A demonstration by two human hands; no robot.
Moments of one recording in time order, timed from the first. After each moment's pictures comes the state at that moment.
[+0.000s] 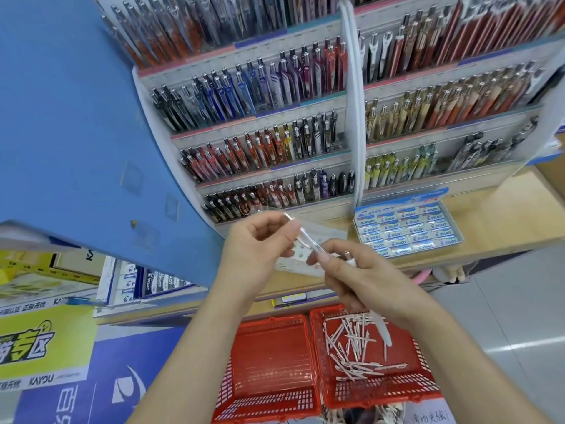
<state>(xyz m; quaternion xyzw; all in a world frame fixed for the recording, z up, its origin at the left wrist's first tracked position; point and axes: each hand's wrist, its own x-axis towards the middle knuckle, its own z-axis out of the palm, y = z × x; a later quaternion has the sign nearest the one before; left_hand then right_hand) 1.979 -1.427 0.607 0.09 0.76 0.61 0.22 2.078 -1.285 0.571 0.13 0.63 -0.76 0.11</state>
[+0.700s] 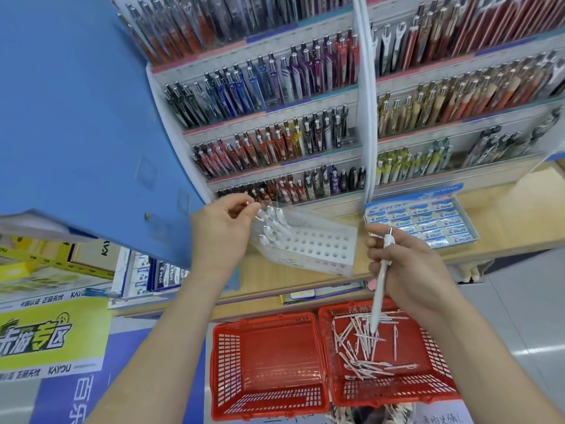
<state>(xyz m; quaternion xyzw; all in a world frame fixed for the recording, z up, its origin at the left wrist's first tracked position) 1.930 -1.458 0.588 0.11 0.89 0.43 -0.01 2.084 -1.265 0.534 0.32 0.38 -0.87 -0.05</state>
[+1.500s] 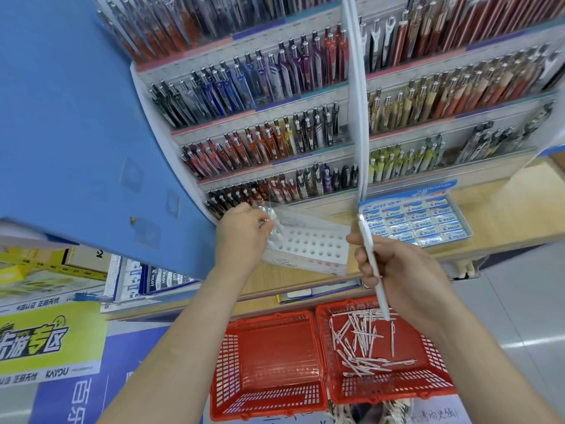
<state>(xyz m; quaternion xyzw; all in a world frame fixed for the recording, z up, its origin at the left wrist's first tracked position) 1.922 -1.438 0.538 0.23 0.95 0.20 -0.02 2.093 -1.264 0.540 0.28 0.39 -0.88 0.01</state>
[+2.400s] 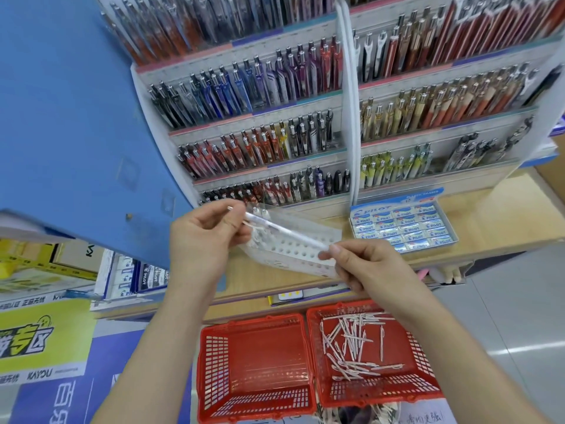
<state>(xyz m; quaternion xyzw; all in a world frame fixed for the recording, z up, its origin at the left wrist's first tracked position) 1.967 -1.450 0.620 0.01 0.76 0.64 0.07 2.087 -1.273 0.558 0.20 0.65 -0.73 0.03</state>
